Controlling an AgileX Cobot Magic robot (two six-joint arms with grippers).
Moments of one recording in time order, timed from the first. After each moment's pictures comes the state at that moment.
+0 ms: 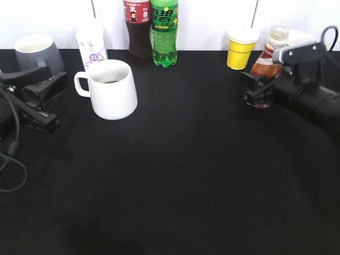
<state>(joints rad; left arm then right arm) -0.29 1.57 -0.30 0.24 -1.21 -0.06 0.17 1.99 -0.74 -0.26 -0.99 0.08</state>
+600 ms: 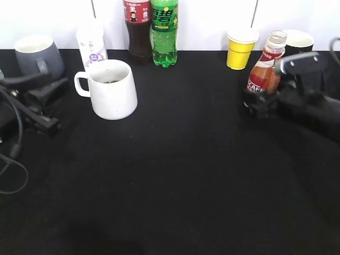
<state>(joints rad) -0.29 1.57 -0.30 0.24 -1.14 -0.06 0.17 1.92 -0.65 -0.26 -0.84 0.13</state>
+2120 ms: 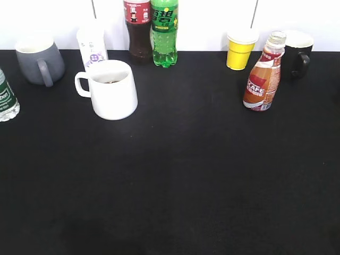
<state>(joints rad) -0.48 -0.01 -0.52 0.01 1.07 -0.04 0.27 0.09 -0.50 -0.05 1.04 0.06</state>
